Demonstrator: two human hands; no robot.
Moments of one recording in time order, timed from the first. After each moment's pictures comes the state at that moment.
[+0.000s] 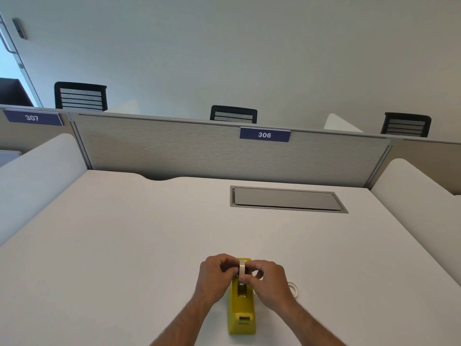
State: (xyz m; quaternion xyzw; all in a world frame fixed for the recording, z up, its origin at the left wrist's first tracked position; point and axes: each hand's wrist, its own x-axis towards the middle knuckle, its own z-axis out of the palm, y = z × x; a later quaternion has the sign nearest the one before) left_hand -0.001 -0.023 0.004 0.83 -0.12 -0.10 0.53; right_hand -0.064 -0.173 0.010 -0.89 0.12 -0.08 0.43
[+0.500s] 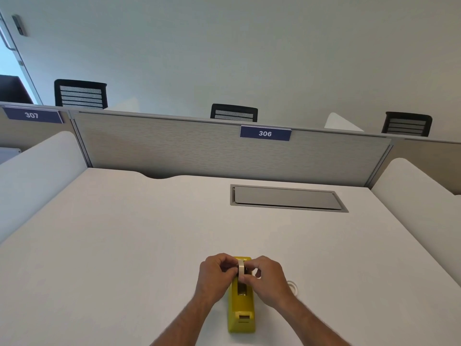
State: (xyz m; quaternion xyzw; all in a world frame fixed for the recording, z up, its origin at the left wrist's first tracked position) left_hand -0.003 -0.024 0.000 0.84 -0.10 -0.10 0.53; right_hand -0.060 -0.173 0.014 -0.92 0.11 -0.04 0.37
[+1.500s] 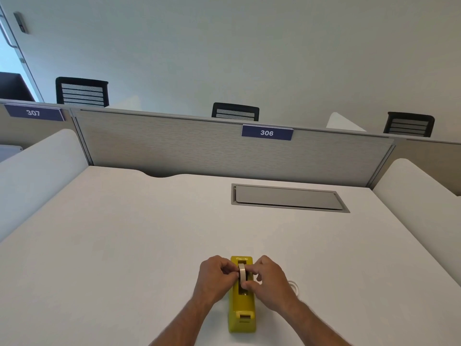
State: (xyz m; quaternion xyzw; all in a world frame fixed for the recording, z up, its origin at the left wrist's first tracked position) left_hand 0.001 -0.021 -0.010 0.87 -0.11 -0.10 0.47; right_hand -0.064 -0.178 0.012 -0.95 0.07 -0.01 0.30
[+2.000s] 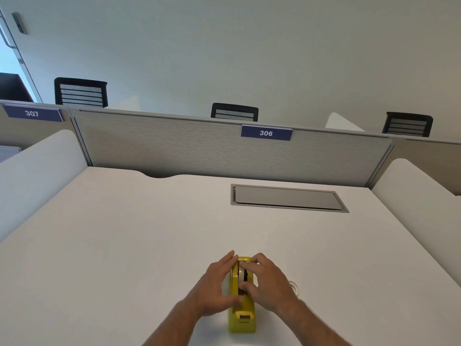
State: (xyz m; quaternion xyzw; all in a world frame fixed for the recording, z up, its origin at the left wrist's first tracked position) left_hand 0.000 0.001 -0.030 0.85 -0.31 -0.19 0.38; right_hand -0.064 -0.175 0.013 -0.97 0.02 -0.03 0.24
